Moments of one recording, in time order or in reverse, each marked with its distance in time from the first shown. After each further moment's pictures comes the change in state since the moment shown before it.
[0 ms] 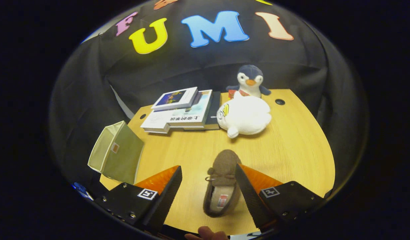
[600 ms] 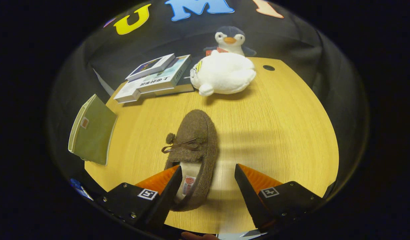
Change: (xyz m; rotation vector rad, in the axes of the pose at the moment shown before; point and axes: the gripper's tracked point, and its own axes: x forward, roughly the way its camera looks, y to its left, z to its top) arm 0.049 -0.058 -0.079 -0.007 0.233 -0.065
